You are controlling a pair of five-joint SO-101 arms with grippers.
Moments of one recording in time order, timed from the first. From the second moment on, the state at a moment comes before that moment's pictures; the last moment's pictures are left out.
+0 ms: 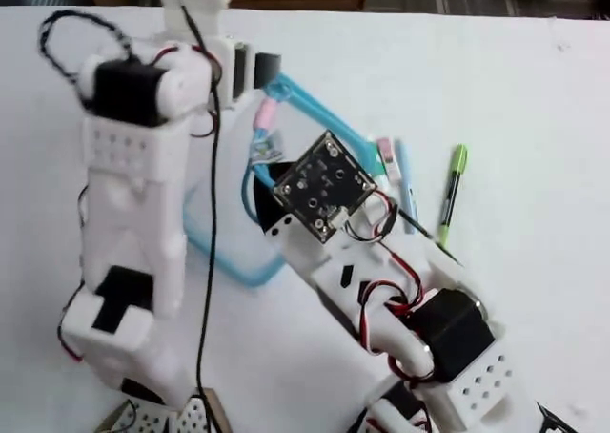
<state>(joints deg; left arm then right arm) 8.9 13.4 -53.7 96.0 10.6 -43.1 -54.6 23.4 61.9 15.9</state>
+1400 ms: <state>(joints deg) 3.6 -0.2 -36.0 101.9 5.8 -33.2 -68.4 23.4 74.7 15.9</state>
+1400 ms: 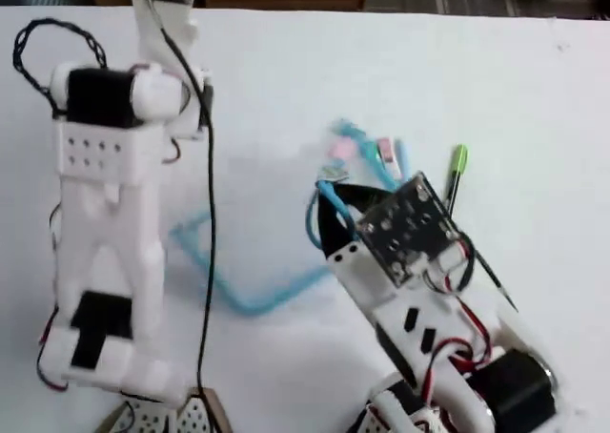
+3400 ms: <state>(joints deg) -31.3 -21.9 -12.8 102.4 -6.6 -68.9 -53.2 36.5 63.4 15.9</state>
